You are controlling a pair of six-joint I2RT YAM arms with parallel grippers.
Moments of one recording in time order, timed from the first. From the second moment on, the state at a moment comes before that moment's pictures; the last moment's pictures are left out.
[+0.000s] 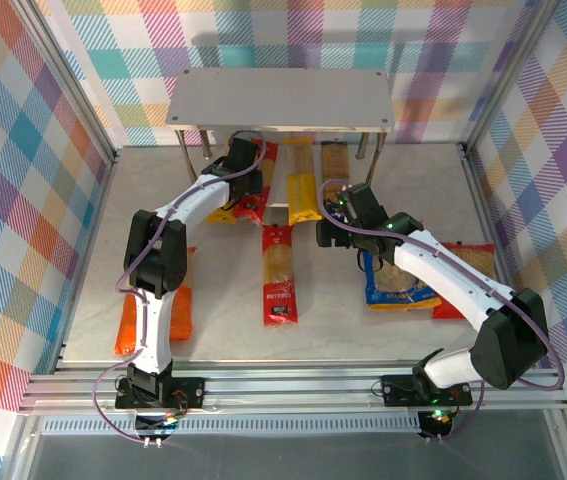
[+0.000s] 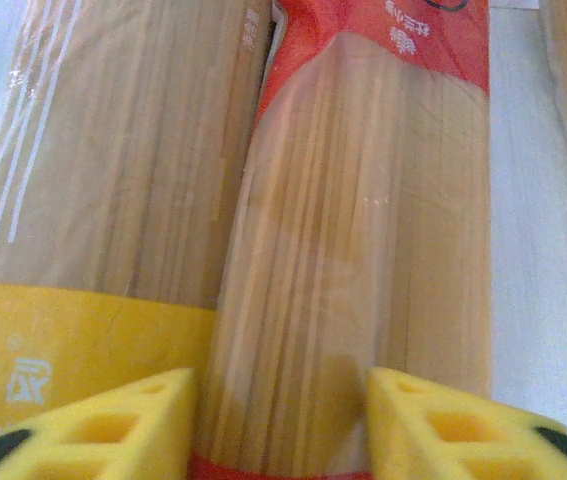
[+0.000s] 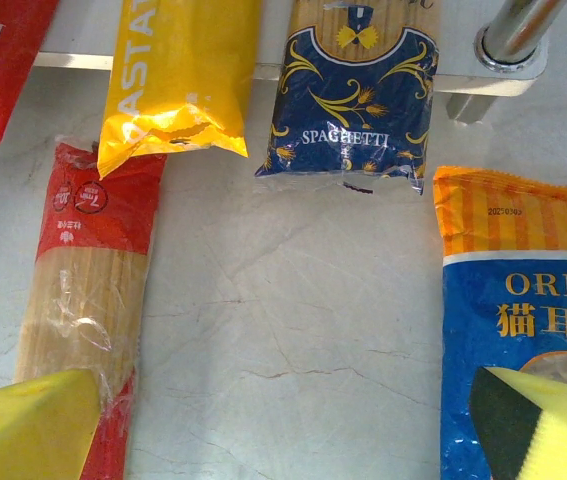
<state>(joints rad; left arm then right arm) -0.37 2.15 1.78 -0.48 -0.20 -0.32 0.60 1.40 1.16 -0.66 0.18 0.43</state>
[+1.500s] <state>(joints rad) -0.37 2.11 1.69 -0.39 -0.13 -0.44 0.60 1.37 1.14 -0.67 0.18 0.44</state>
